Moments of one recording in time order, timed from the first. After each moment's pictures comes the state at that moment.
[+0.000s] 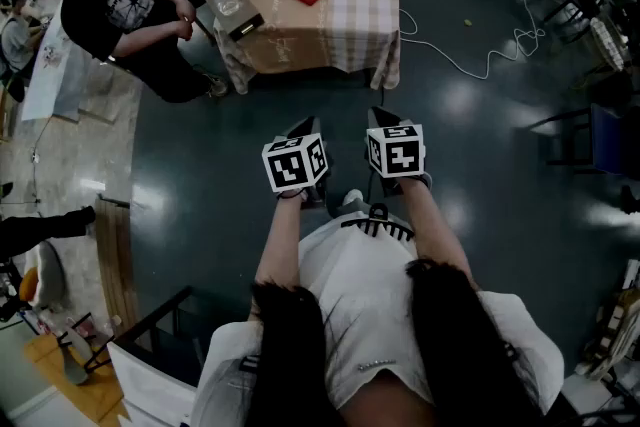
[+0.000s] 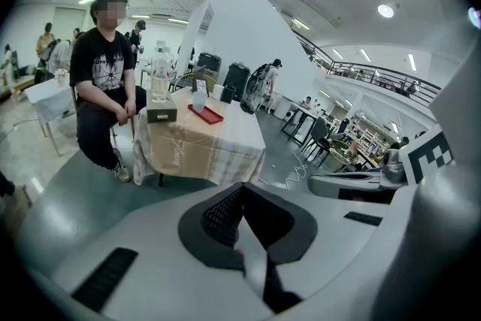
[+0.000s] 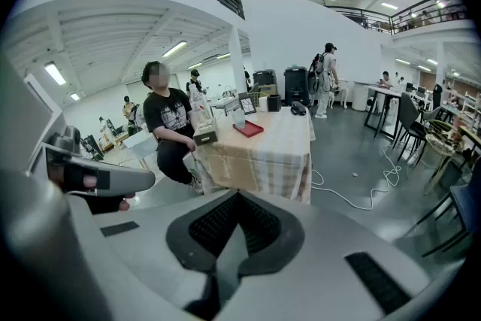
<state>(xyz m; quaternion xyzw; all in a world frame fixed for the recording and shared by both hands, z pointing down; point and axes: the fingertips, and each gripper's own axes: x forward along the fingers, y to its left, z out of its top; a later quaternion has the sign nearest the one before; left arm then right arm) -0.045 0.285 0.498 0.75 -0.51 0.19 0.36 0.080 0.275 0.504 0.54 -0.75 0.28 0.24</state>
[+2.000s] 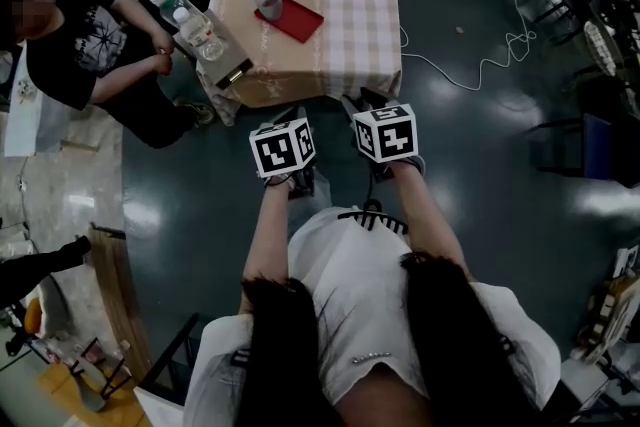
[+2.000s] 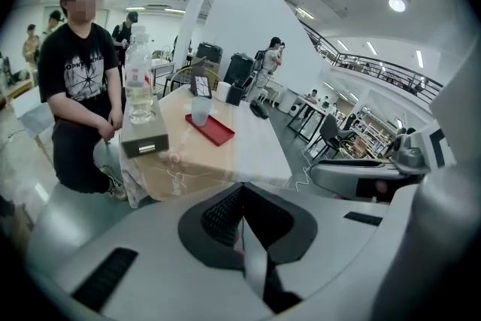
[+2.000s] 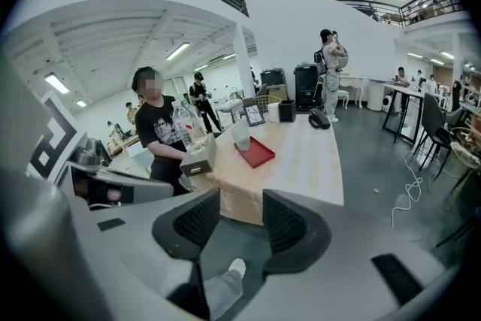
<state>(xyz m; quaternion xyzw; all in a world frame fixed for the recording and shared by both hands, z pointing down) -0.065 0.095 0.510 0.74 -0.50 0.22 0.38 0.047 0.085 0.492 0.51 -0.78 0.29 0.23</state>
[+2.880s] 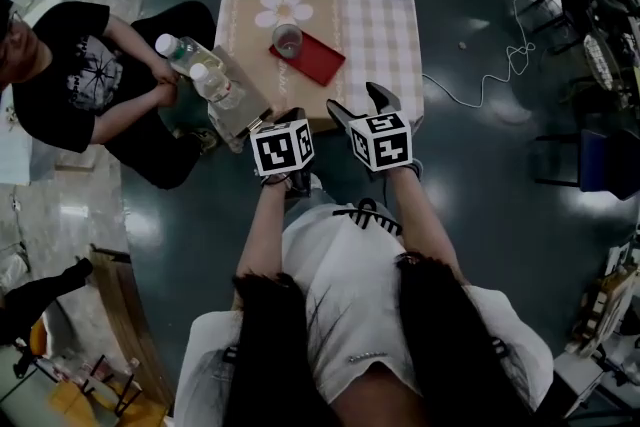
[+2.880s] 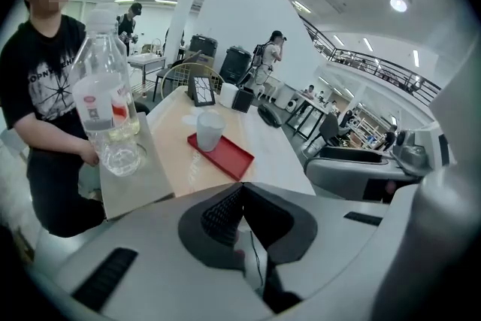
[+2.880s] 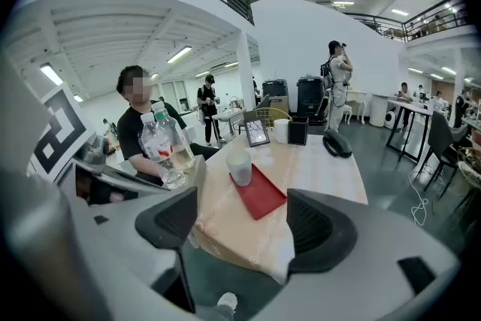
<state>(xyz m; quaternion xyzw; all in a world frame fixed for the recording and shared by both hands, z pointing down) -0.112 -0.055 0.523 0.75 -0.47 0.24 0.39 -0.010 -0.066 0.493 0.53 -0.78 0.24 0.22</state>
